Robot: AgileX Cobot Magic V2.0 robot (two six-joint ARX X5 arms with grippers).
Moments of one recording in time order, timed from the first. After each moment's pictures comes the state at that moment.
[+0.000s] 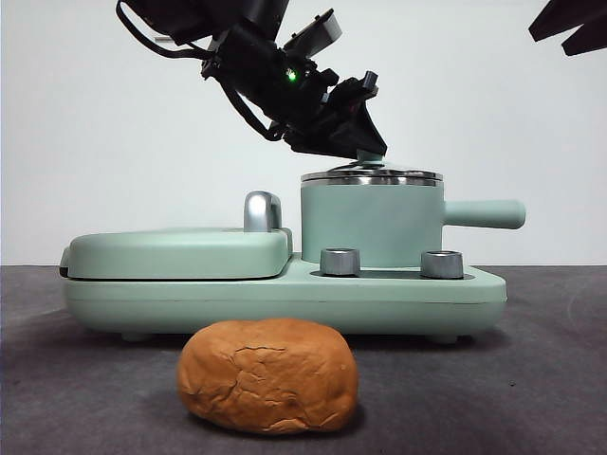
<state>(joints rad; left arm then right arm) -0.59 1.96 1.54 0.05 0.34 0.14 0.20 0.66 0.65 -0.35 -0.46 -0.20</state>
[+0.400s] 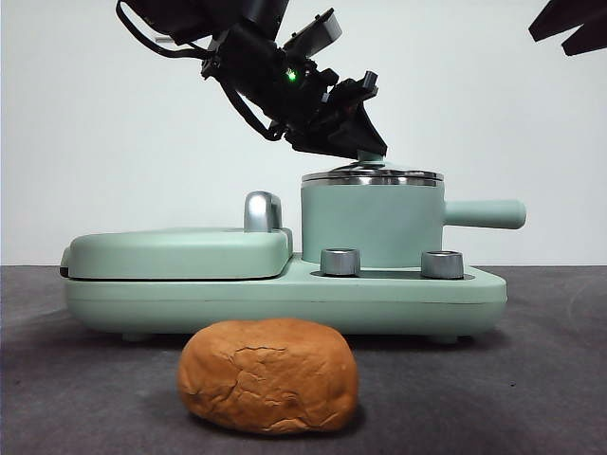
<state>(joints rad) -0.59 1.96 1.54 0.05 0.34 0.14 0.20 0.66 0.65 -0.35 -0.46 -0.20</state>
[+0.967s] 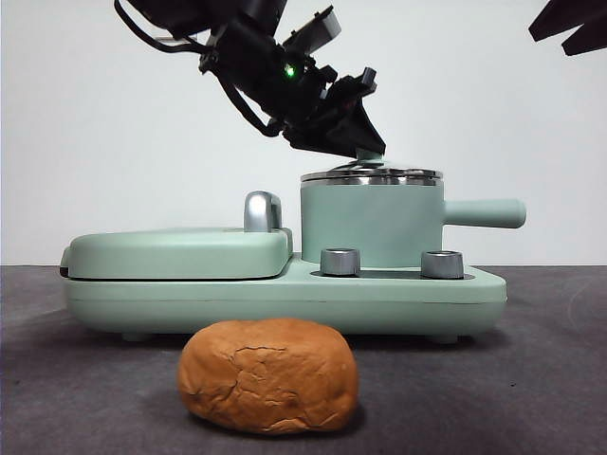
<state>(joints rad) -0.59 1.94 1.54 0.02 0.34 0.14 0.20 0.66 0.65 -0.35 -0.46 -0.20</state>
